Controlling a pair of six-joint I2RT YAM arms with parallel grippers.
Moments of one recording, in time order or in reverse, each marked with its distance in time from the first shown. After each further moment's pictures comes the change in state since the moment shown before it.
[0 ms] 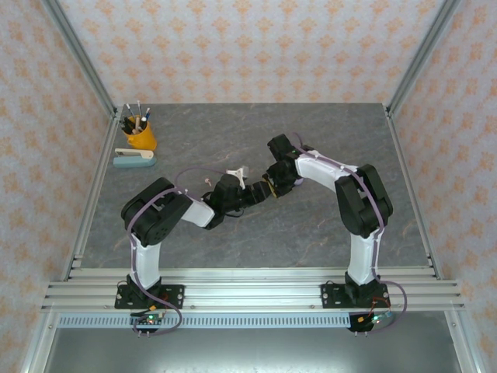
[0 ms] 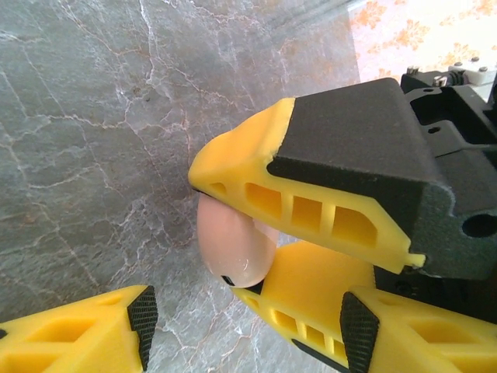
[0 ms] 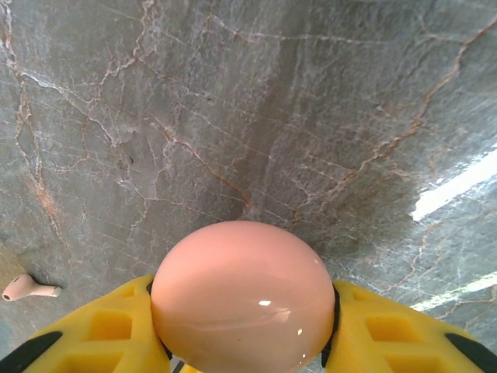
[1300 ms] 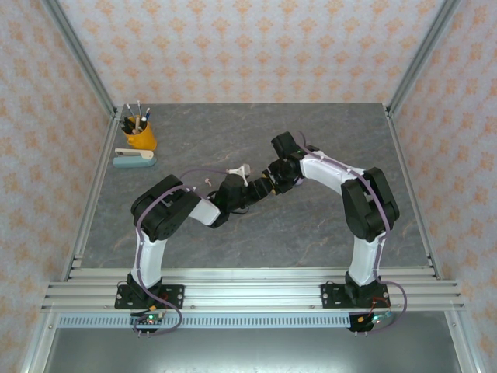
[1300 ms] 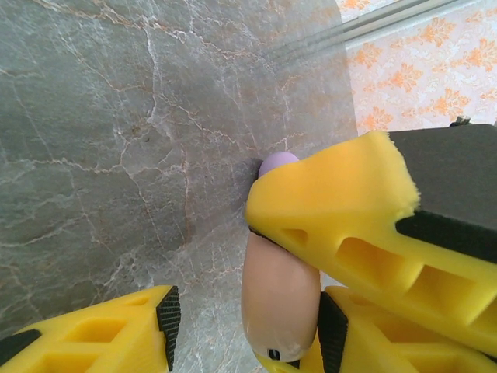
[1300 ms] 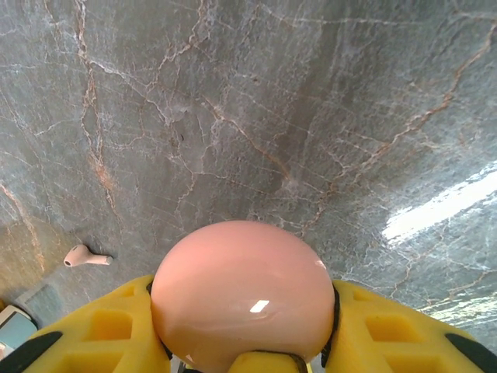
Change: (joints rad) left arm -0.012 0.085 0.066 0.062 -0.073 -0.086; right arm -0.014 -0.058 -0.039 0.058 -0.043 0.027
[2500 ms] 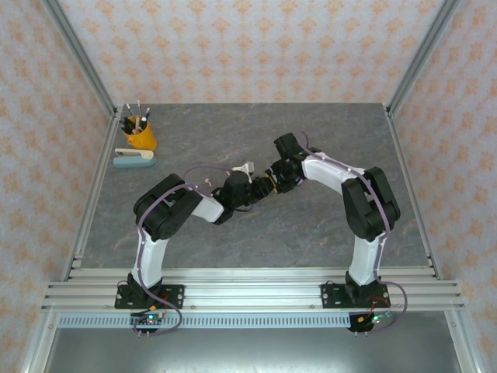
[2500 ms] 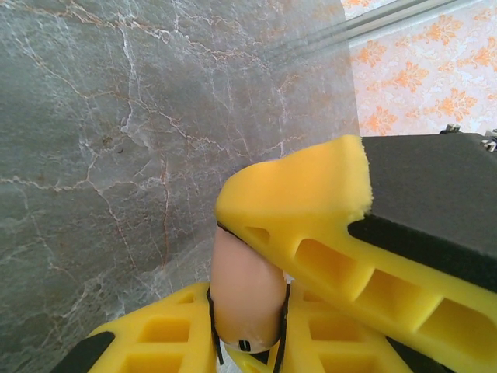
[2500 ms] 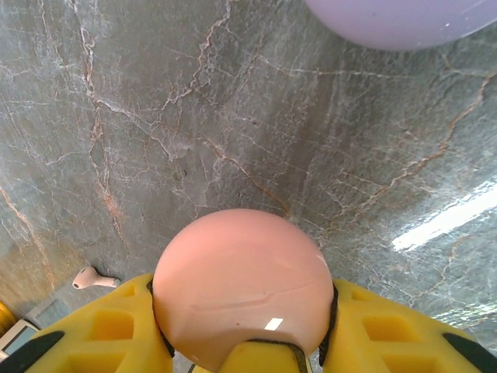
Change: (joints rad) left arm -0.007 0.014 0.065 -0.063 -0.008 -0.005; right arm -0.016 0.000 -0.032 0.055 0.015 0.003
